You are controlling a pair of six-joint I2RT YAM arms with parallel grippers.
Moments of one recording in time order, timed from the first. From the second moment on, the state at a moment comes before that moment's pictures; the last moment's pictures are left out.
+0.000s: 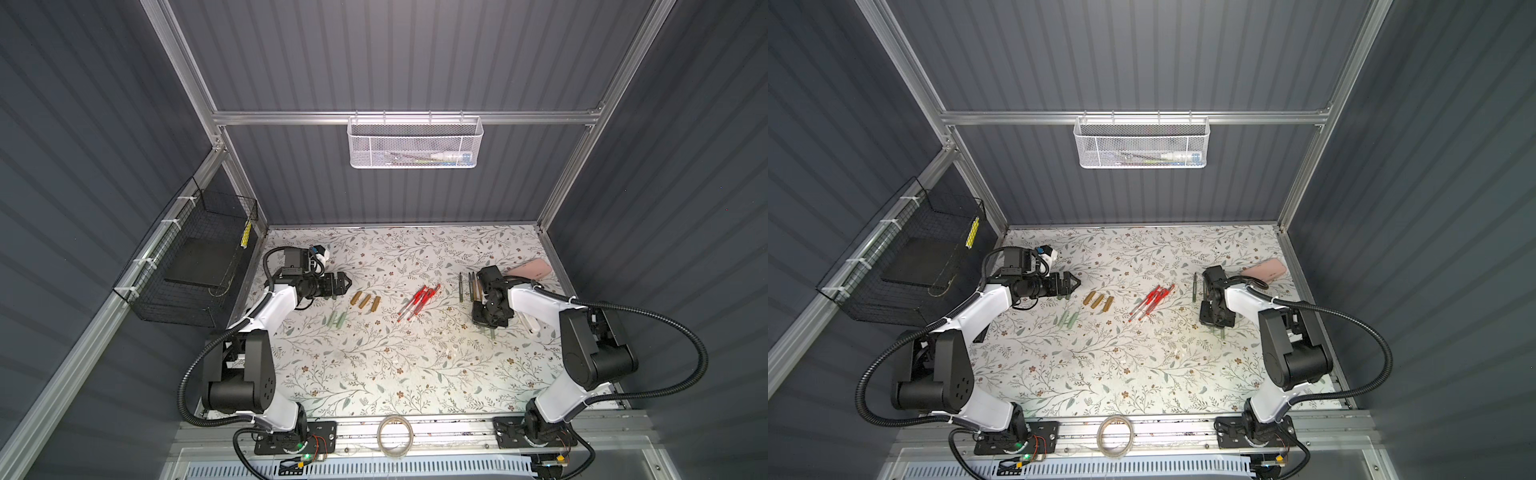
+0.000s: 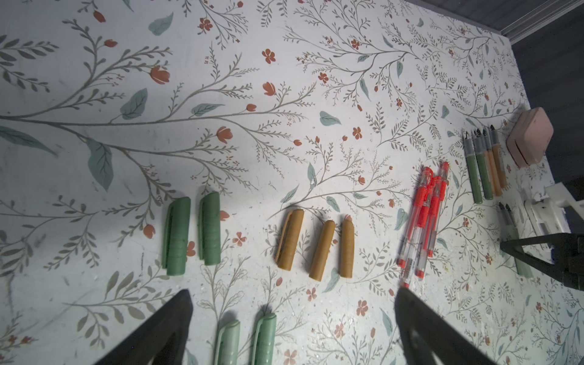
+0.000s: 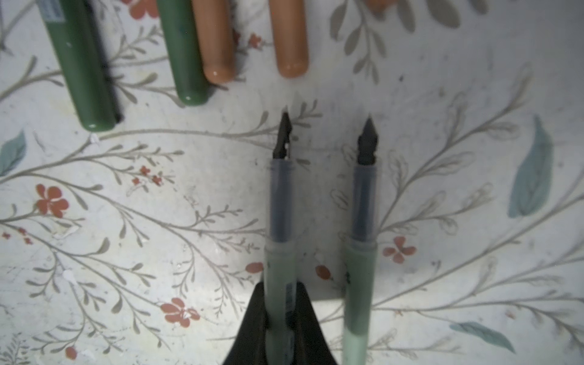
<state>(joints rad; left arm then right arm) -0.06 1.54 1.03 -0.38 0.45 -0.11 0.25 1.68 0.96 -0.66 0.02 0.44</state>
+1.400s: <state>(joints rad) -0.01 1.53 1.03 -0.35 0.50 -0.15 0.50 1.86 1.32 -0.63 0.01 0.61</state>
